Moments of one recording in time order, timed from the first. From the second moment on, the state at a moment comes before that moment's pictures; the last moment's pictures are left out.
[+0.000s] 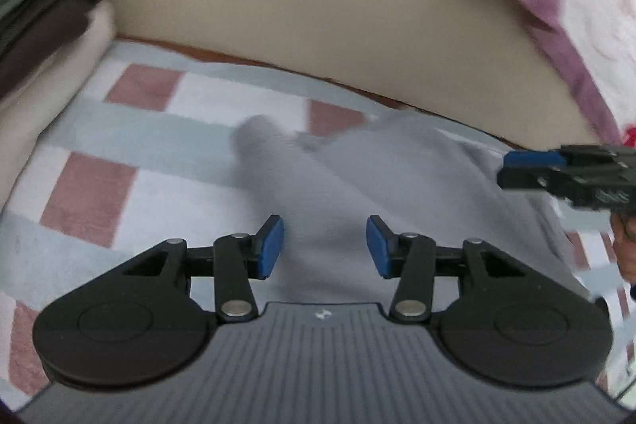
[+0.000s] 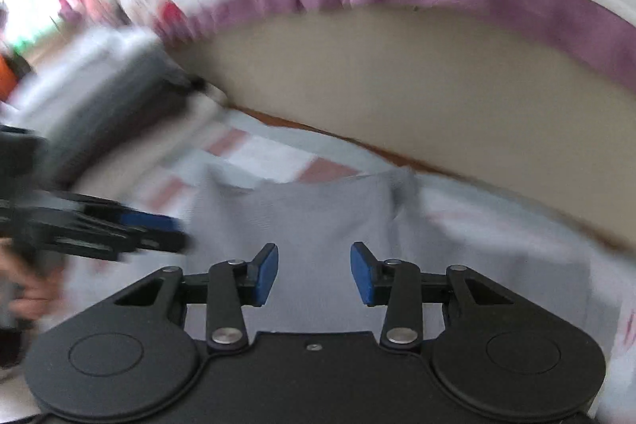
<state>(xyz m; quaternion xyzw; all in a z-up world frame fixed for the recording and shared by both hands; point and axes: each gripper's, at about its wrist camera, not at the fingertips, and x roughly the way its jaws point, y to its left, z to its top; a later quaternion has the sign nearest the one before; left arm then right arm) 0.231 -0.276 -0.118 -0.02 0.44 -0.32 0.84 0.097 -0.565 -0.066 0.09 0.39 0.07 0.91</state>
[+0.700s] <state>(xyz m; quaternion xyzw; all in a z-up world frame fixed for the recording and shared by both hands) 0.247 -0.278 -0.134 -0.02 0.40 -0.35 0.85 0.160 -0.584 -0.085 0.03 0.30 0.04 0.95</state>
